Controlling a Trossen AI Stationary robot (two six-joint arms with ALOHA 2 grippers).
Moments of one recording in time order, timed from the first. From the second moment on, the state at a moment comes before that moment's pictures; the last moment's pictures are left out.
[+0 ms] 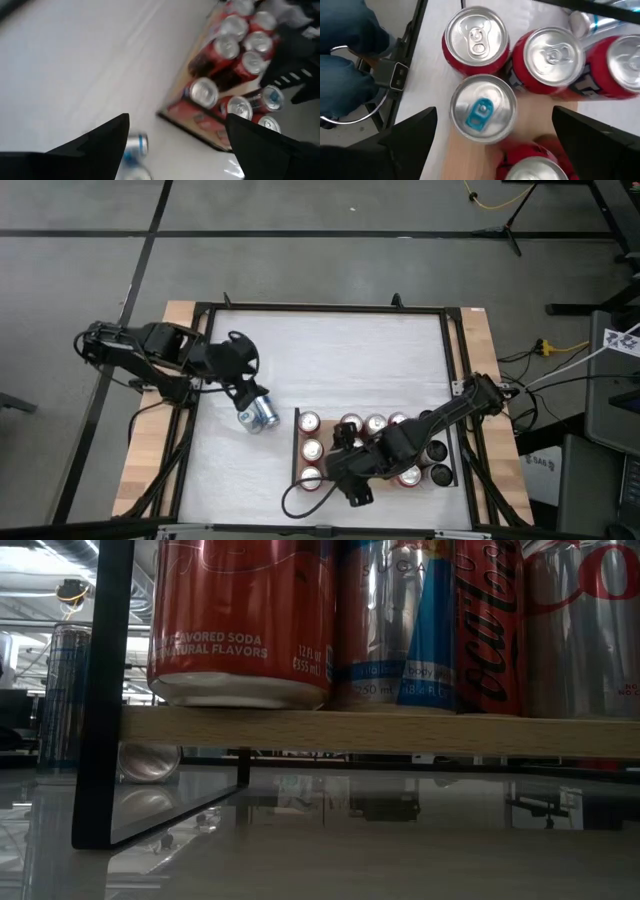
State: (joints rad) left arm -0.23 1.24 1.55 -1.19 -0.25 -0.76; right arm 0.53 2.00 2.03 -1.11 0.14 0.26
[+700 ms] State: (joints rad) left arm -0.44 1.26 1.46 -1.55 -0.27 -1.91; right arm 0.53 1.71 2.03 -1.49 0.49 0.07
